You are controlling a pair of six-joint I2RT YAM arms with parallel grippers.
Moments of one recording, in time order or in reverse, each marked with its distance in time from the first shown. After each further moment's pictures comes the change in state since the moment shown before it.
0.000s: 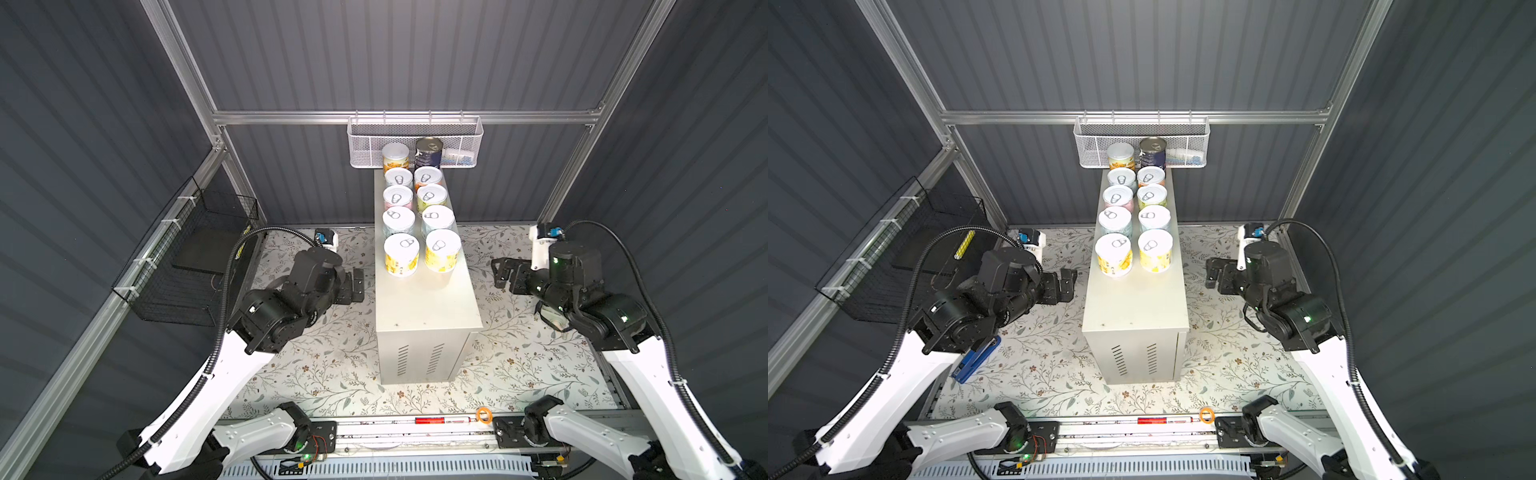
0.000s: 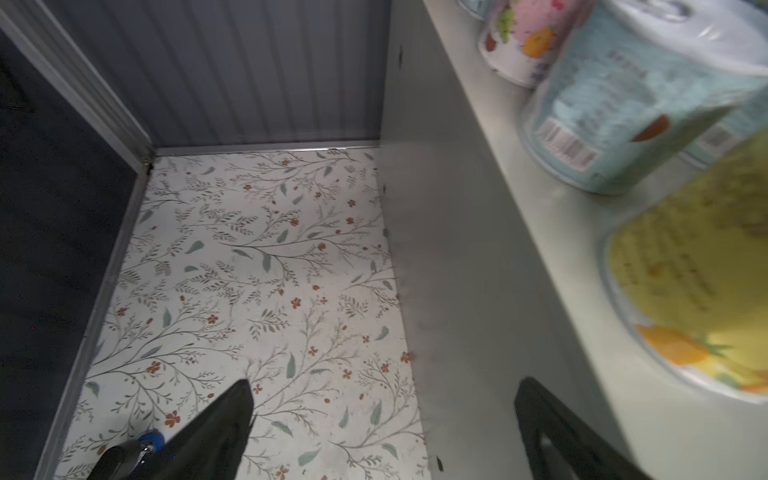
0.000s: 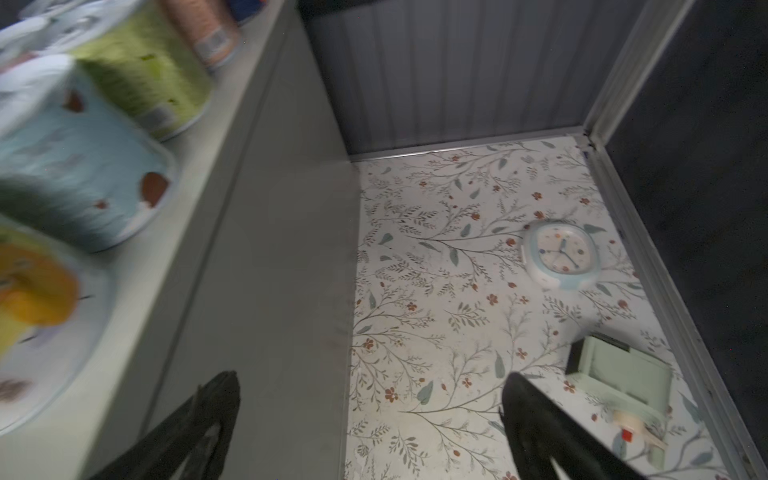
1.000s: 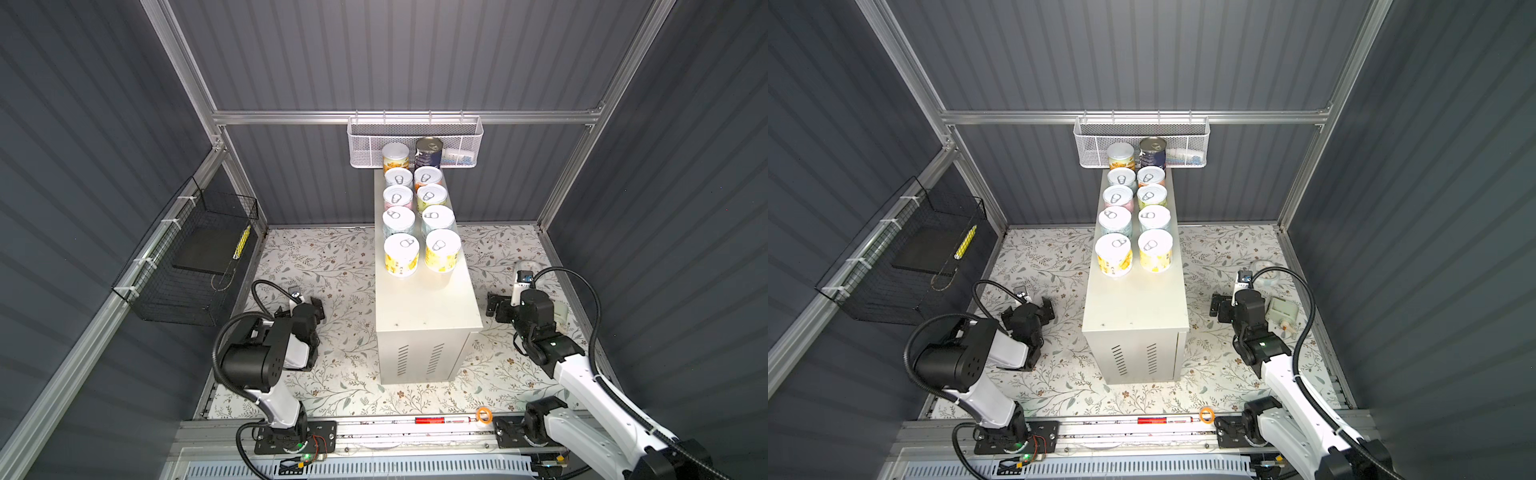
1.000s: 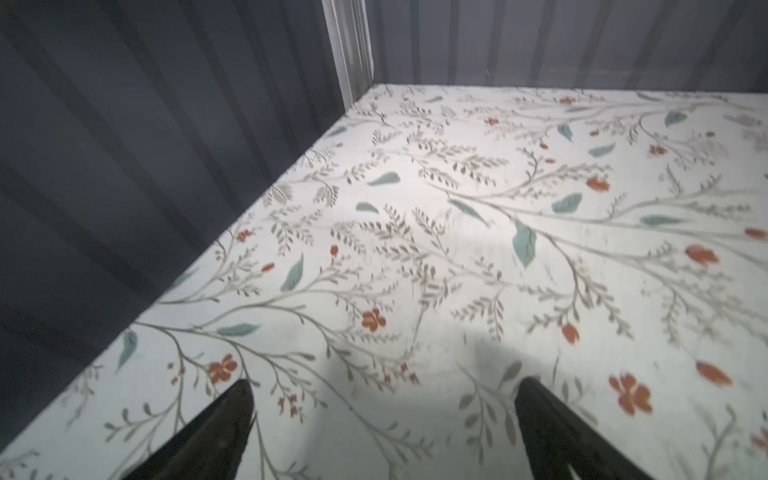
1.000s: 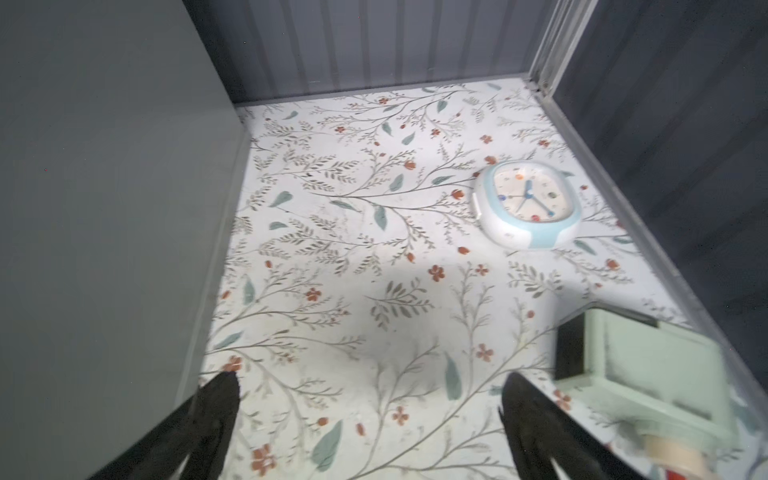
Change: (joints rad) left arm 0.646 0.686 -1.080 2.002 0.025 0.323; right arm -0.093 -0.056 -0.811 0.830 0.089 -0.213
